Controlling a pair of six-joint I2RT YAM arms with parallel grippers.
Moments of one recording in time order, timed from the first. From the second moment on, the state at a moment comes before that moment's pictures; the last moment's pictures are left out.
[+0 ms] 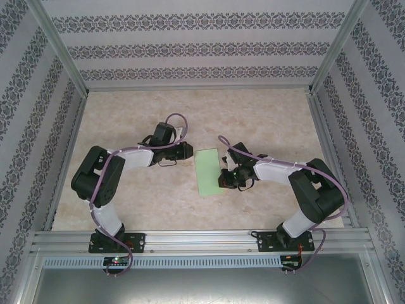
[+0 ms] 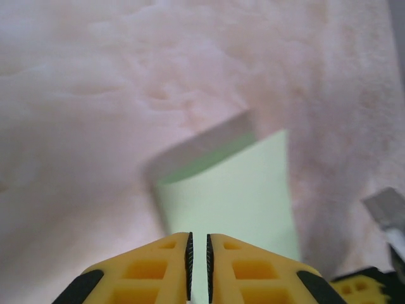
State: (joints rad) left arm -0.43 1.77 0.93 0.06 0.47 -0.52; right arm 0.54 1.59 0.72 -0.35 -0.44 0.54
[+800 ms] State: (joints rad) left arm -0.48 1.96 1.03 0.08 0.44 -0.53; right arm 0.54 1.60 0.73 -0.36 -0.44 0.54
